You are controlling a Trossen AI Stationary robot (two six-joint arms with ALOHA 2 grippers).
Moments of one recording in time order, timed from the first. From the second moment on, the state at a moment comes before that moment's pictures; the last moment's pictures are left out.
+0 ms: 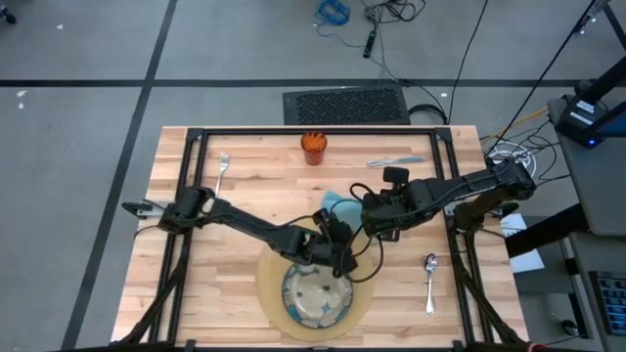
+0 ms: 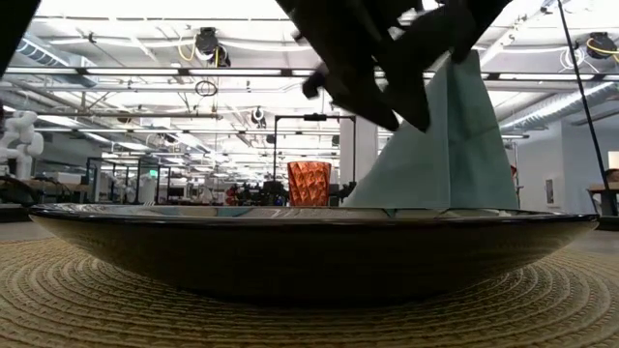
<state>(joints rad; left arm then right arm) -0.28 2.11 1.63 -0.34 -0.66 -0.41 0.27 1.56 1.57 -1.50 0.49 0.37</state>
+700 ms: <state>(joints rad) -0.23 2.24 1.62 0.29 -0.80 -0.05 0.23 1.54 1.57 -1.51 0.44 0.36</state>
